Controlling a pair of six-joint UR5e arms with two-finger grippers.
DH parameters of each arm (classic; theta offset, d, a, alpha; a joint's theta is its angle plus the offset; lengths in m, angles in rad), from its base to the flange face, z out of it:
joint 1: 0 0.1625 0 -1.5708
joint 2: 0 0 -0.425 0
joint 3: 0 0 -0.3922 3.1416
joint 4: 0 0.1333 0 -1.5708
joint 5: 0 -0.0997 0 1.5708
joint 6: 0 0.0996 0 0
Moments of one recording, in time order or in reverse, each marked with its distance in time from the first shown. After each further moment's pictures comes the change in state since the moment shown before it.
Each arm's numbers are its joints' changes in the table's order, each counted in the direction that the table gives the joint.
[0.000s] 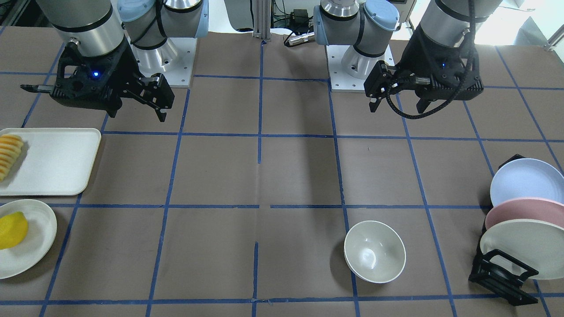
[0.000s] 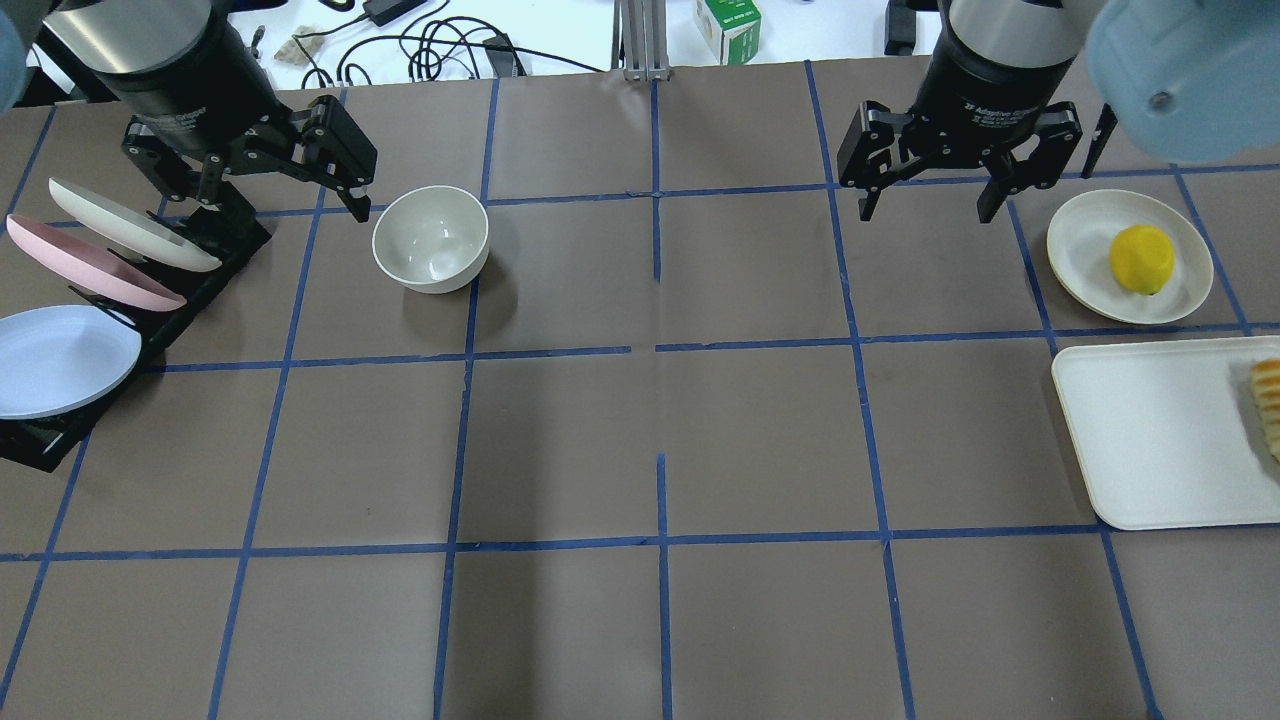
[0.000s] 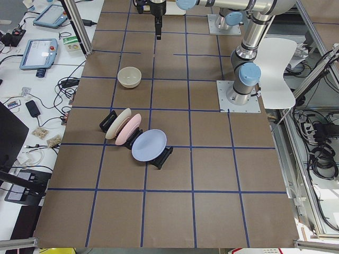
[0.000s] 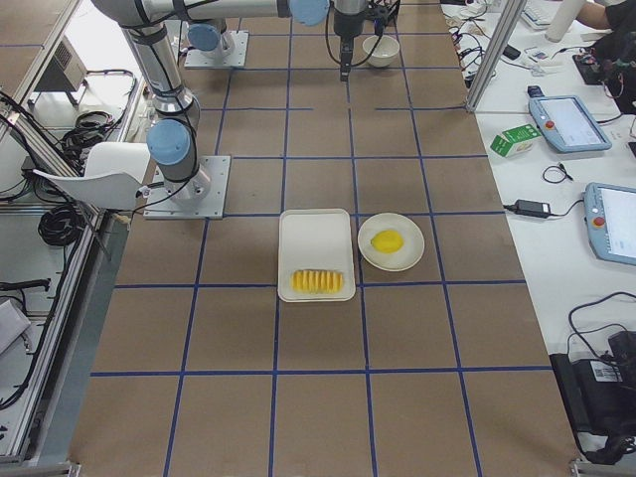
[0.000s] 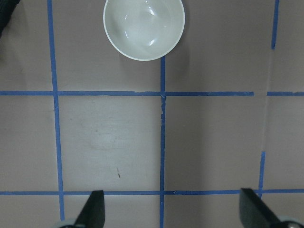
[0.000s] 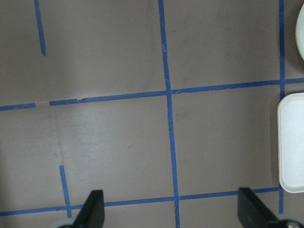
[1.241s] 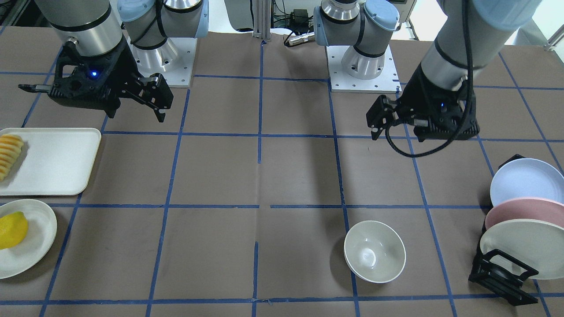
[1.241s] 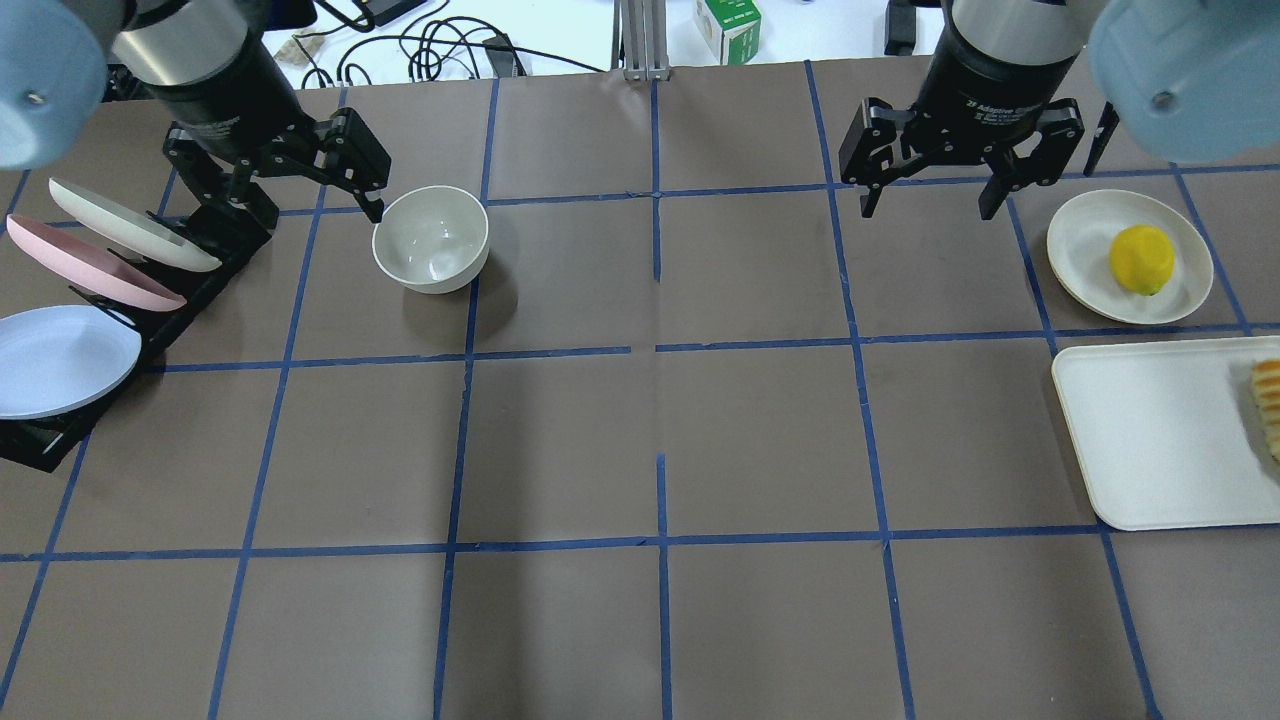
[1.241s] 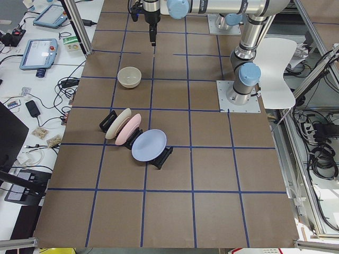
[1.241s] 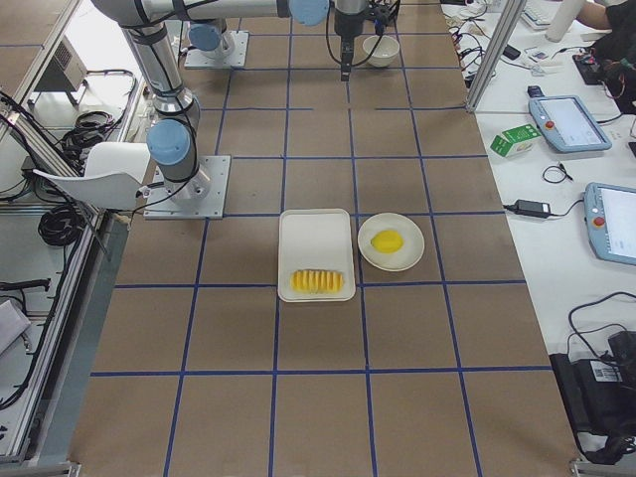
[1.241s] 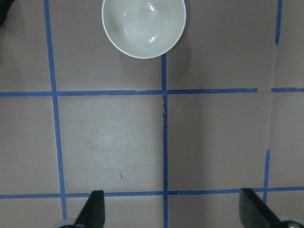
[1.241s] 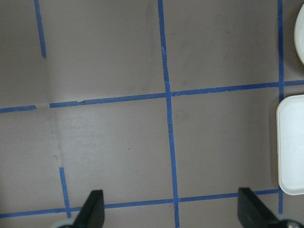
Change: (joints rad) left arm 0.020 0.127 0.020 0.127 -0.002 0.051; right arm -0.006 -0.001 0.001 -0.006 0.000 -0.006
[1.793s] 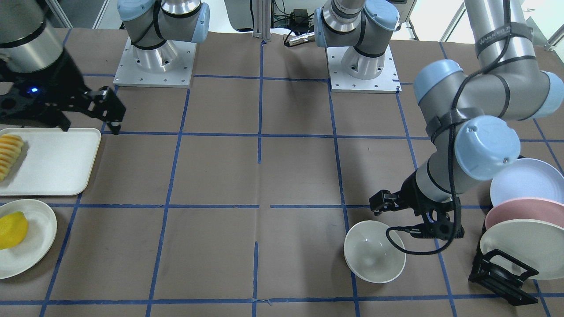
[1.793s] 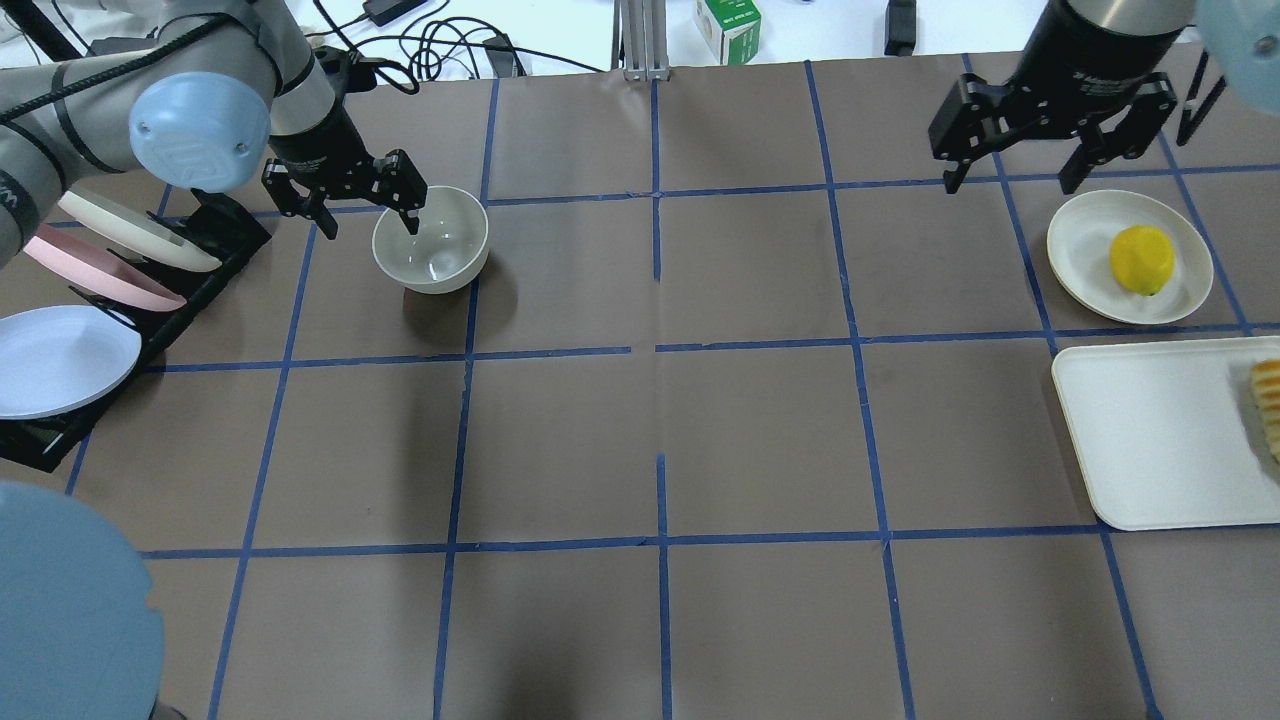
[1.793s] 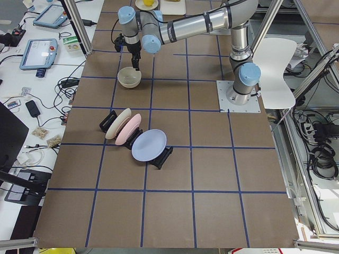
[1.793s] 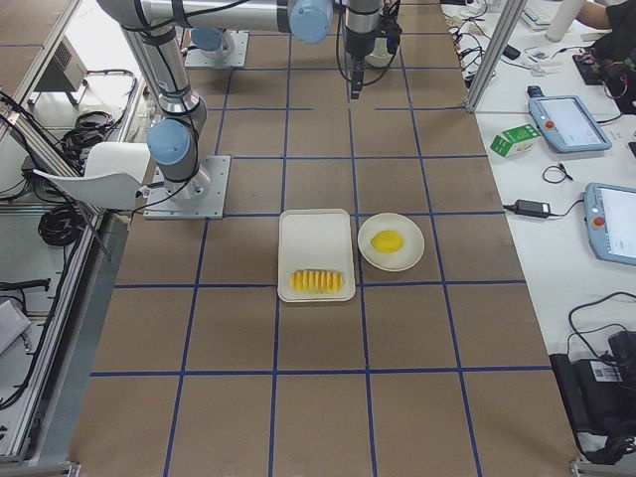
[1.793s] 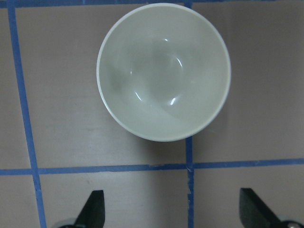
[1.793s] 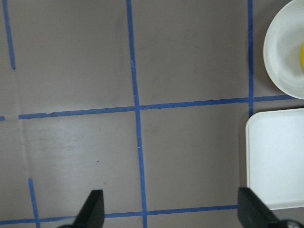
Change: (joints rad) left arm 0.059 0.267 0.009 0.251 -0.011 0.036; right arm -0.186 -0.036 0.011 -0.031 -0.003 -0.204
